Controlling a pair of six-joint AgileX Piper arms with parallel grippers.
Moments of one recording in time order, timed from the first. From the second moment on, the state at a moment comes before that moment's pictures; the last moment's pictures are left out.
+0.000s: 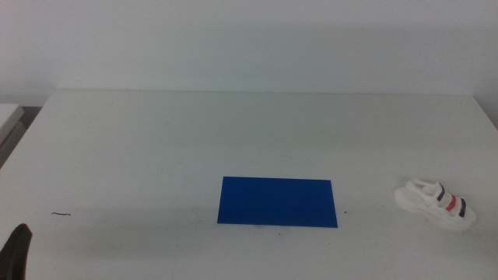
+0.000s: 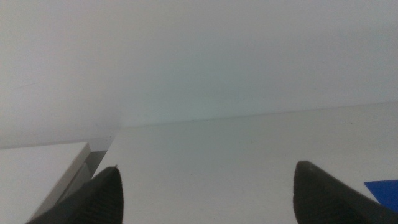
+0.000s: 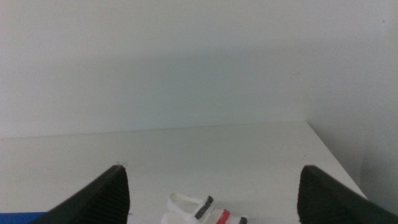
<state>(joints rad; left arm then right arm) -0.05 0.00 0.00 0.10 0.13 -0.05 0.01 0.00 0.01 -0.07 0.11 0.15</state>
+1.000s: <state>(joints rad) -0.05 0.00 0.00 0.10 0.13 -0.05 0.01 0.66 -0.64 0.01 0.80 0.00</state>
